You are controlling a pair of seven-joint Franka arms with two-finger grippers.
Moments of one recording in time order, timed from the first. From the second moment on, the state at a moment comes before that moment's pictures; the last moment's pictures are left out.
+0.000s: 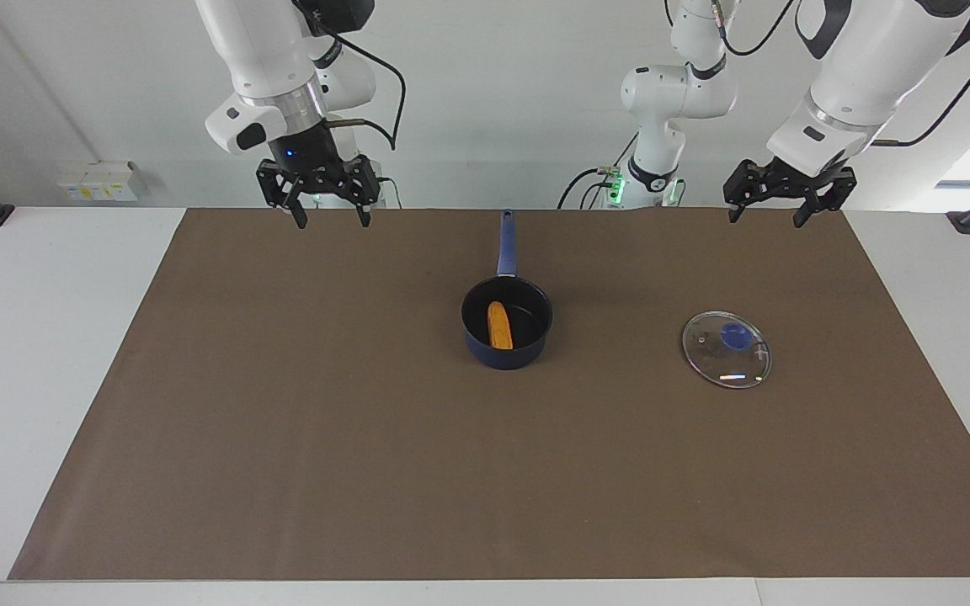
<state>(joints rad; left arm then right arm) -0.14 0.02 -0.02 -1.51 0.01 1.43 0.03 0.23 -0.05 -0.03 -1.61 0.07 1.63 0.28</state>
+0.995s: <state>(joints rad) -0.10 0.02 0.00 -1.52 -0.03 1.42 0.03 0.10 -0.09 -0.15 -1.57 0.07 1.48 0.08</state>
